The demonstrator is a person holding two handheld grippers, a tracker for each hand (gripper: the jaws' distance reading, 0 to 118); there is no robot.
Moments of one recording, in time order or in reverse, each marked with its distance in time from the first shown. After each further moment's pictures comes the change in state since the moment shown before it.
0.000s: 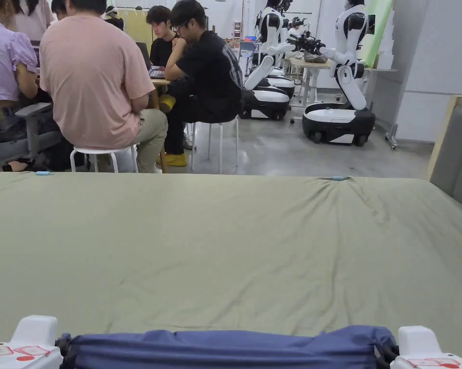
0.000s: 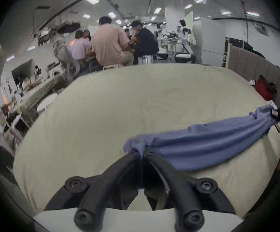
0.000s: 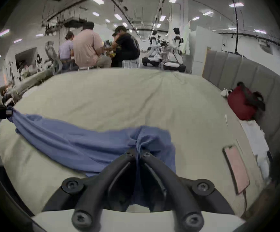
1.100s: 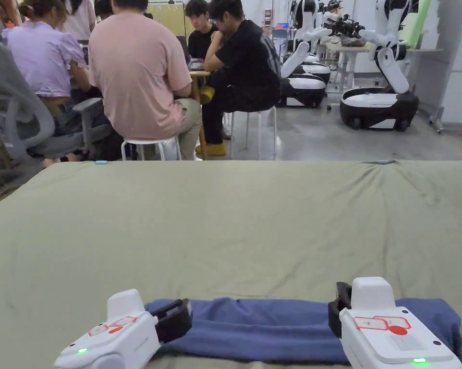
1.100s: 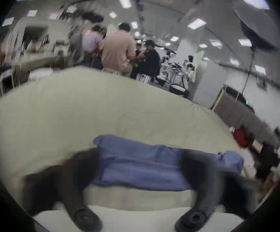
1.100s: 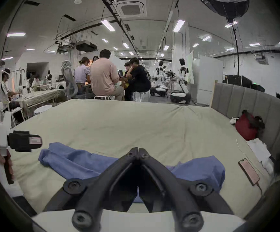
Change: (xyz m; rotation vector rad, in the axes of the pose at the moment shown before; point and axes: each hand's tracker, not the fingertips) left arm -0.022 -0.028 0.010 0.169 -0.230 0.444; right arm -0.202 0.080 0.021 0.331 0.049 -0.004
